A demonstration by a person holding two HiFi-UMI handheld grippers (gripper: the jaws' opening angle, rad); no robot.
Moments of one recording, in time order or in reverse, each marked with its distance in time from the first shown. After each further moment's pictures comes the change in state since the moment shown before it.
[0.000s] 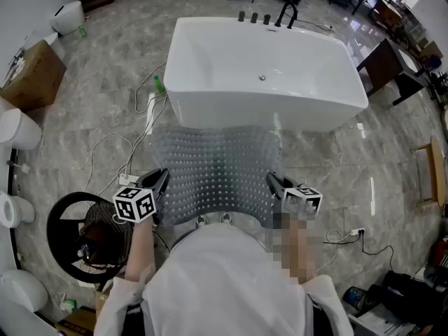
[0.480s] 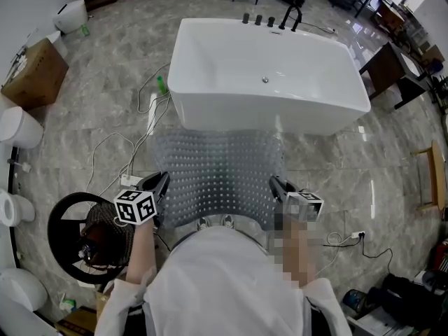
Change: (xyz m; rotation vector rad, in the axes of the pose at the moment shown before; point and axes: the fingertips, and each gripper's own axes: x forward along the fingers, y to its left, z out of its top) left arm -0.008 0.021 -0.007 -0.027 0.003 0.020; right arm 0.006 0.001 -0.008 0.044 -0.016 -0.036
